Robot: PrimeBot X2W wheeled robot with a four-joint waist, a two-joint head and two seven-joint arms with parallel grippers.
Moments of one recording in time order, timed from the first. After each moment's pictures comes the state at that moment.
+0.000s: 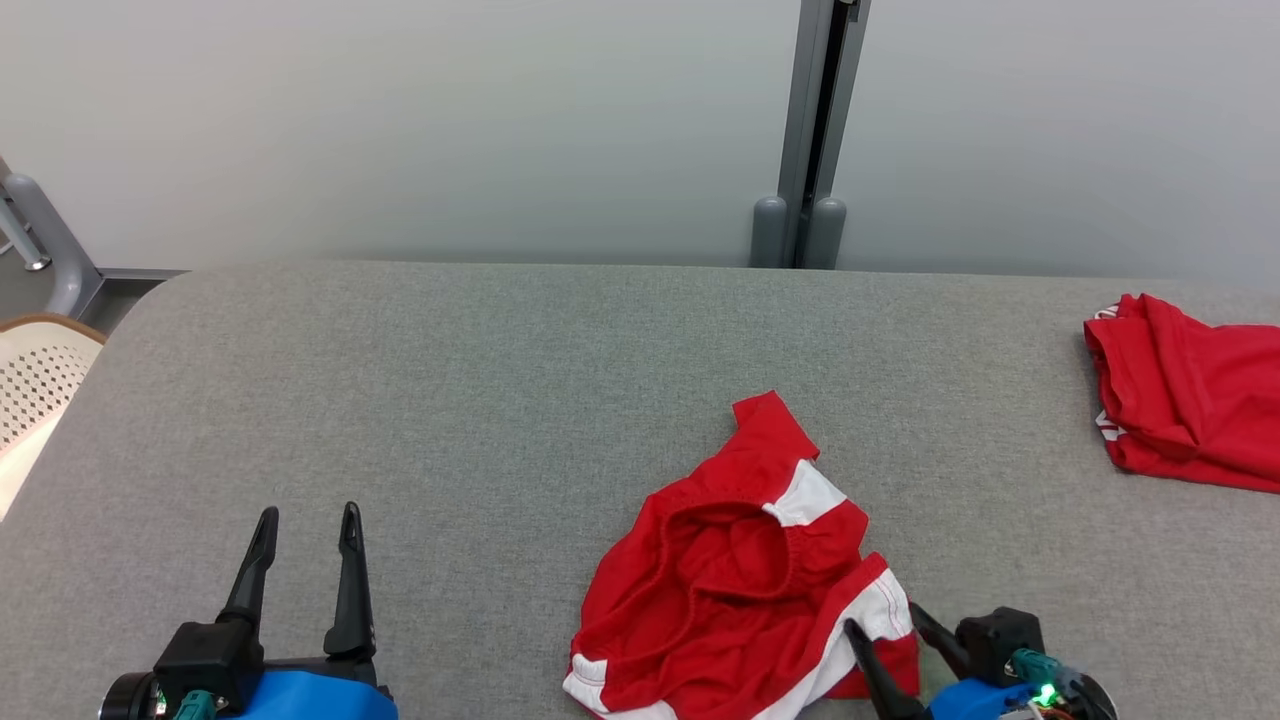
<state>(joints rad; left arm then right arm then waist) 0.01 0.07 0.03 0.23 -0.11 -0.13 -0.26 -0.17 -0.13 0.30 0.68 0.26 0.13 -0.20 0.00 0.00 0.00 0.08</state>
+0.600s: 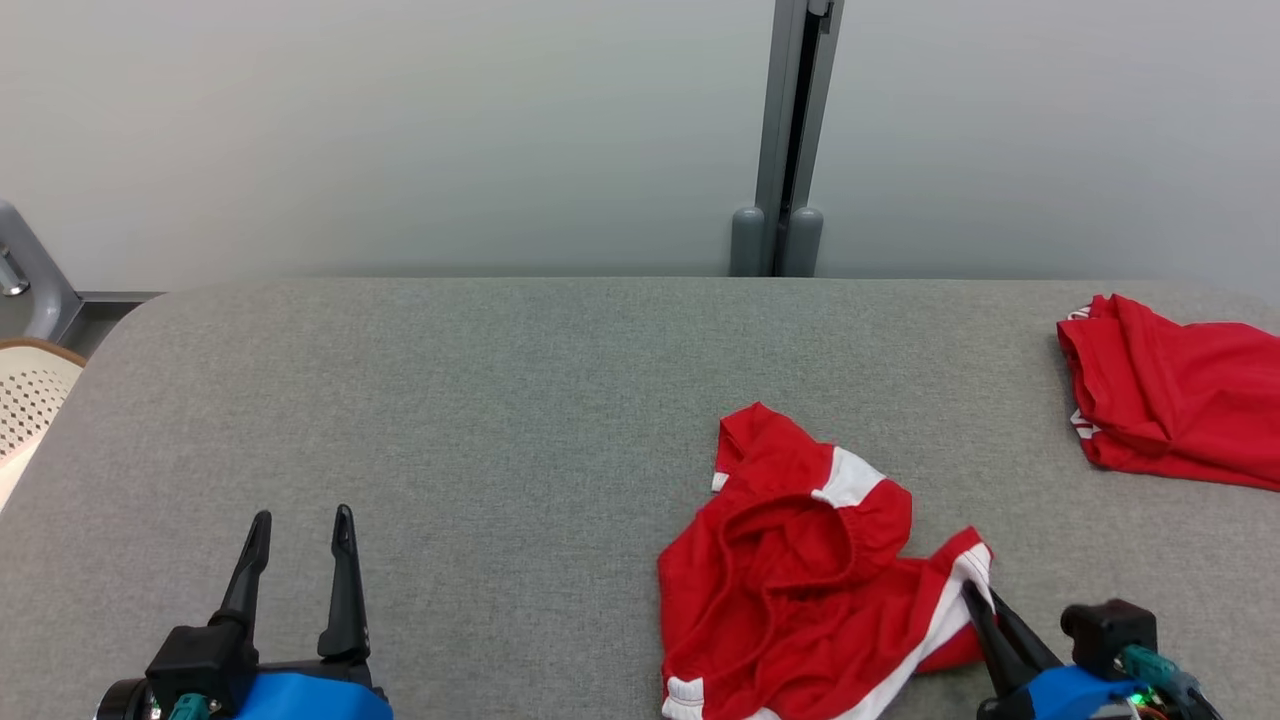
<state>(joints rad) 0.01 0.06 0.04 0.24 -0.12 -0.13 -0.26 -0.19 -0.20 0.24 0.69 0.34 0.13 -0.26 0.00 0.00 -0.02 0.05</state>
